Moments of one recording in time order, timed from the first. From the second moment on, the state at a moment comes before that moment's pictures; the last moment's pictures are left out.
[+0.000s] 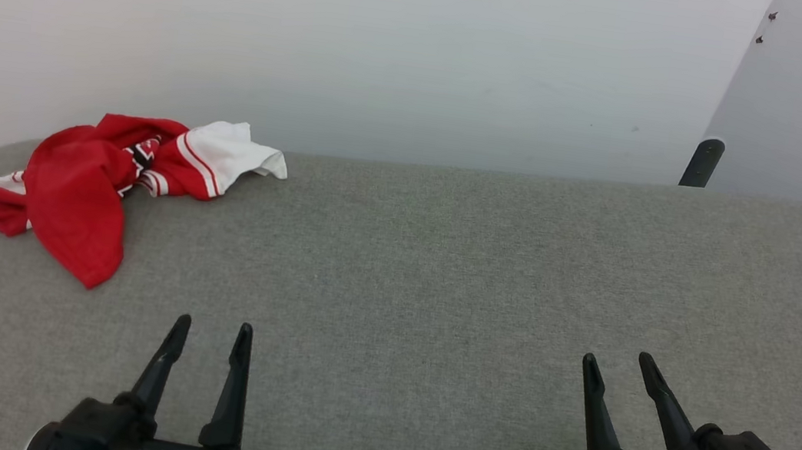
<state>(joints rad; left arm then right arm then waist) 0.06 0.06 -0.05 0.00 -0.21 -0.10 -0.26 -0.07 -0.05 0.16 0.20 0.25 0.13 -0.25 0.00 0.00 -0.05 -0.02</state>
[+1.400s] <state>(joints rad) 0.10 0.09 0.08 0.05 -0.23 -0.07 -0.26 -0.04 -0.05 0.21 0.23 0.24 0.13 -0.25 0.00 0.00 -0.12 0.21</state>
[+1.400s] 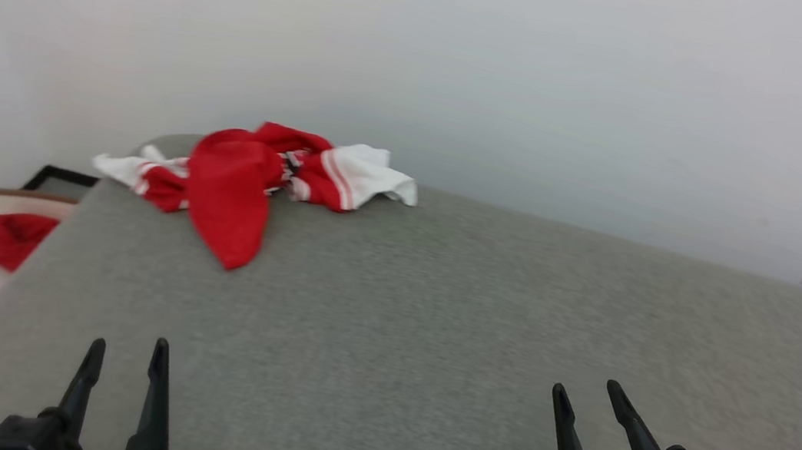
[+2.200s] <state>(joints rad) -0.25 0.35 0.19 0.01 -0.47 -0.11 0.16 -0.10 -0.07 0.23 0.18 0.22 0.13 -0.22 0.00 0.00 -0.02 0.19</state>
